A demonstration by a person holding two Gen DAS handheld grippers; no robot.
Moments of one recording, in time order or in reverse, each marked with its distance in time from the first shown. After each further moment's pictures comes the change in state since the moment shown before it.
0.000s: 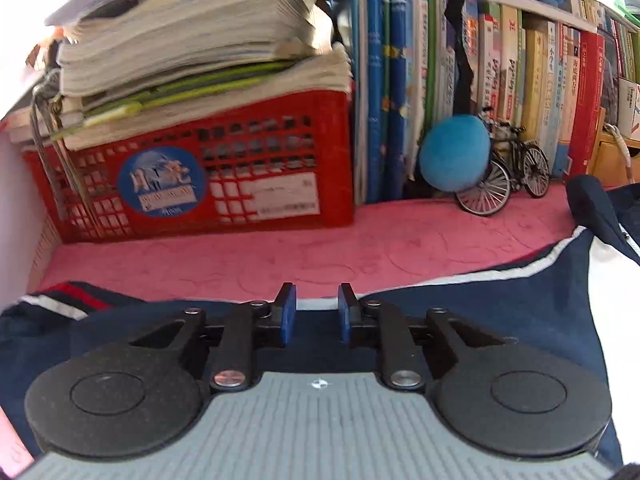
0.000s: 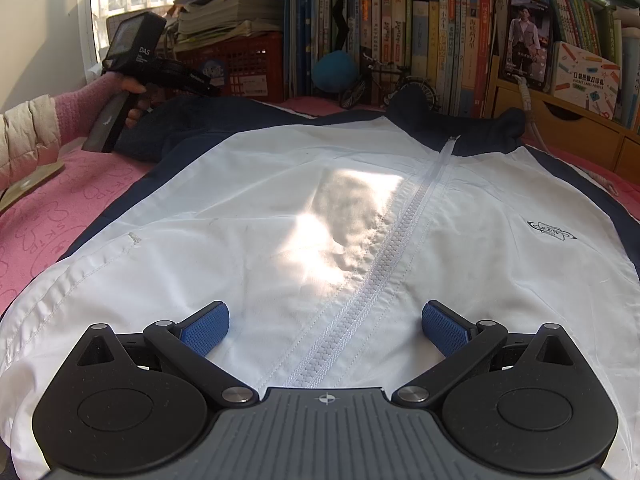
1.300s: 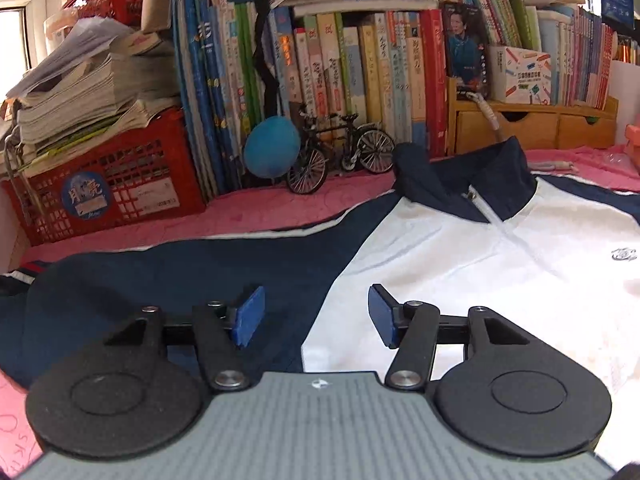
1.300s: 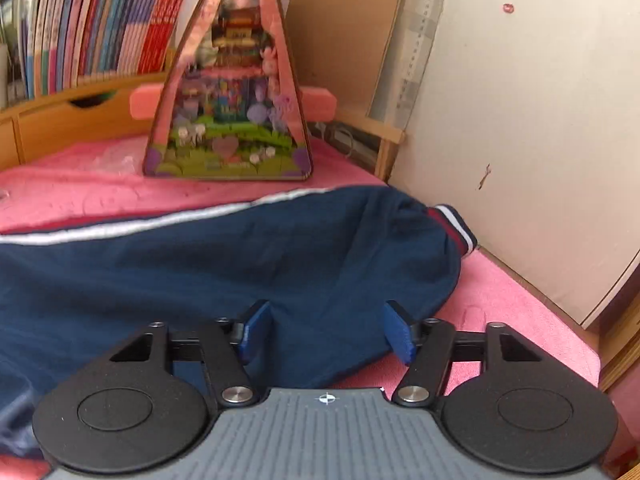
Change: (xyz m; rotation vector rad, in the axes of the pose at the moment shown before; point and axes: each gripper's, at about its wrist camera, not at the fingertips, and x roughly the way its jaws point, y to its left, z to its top) left arm -0.092 -0.159 -0.016 0.119 -0.064 -0.049; right arm -0.108 -0.363 -0.064 0.647 -0.041 -0.949
